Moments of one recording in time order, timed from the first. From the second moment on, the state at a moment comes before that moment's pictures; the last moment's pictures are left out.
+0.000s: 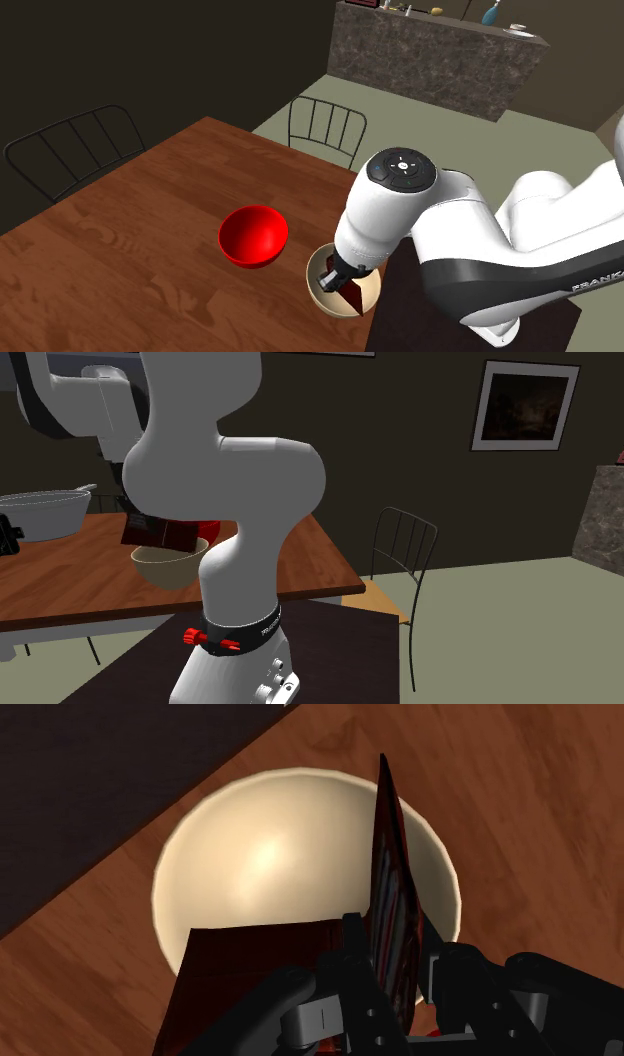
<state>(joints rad) 0.36 -0.42 0.82 -2.64 0.31 2.30 0.97</state>
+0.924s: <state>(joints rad) 0.35 -0.40 0.83 -2.64 0.31 2.33 0.97</state>
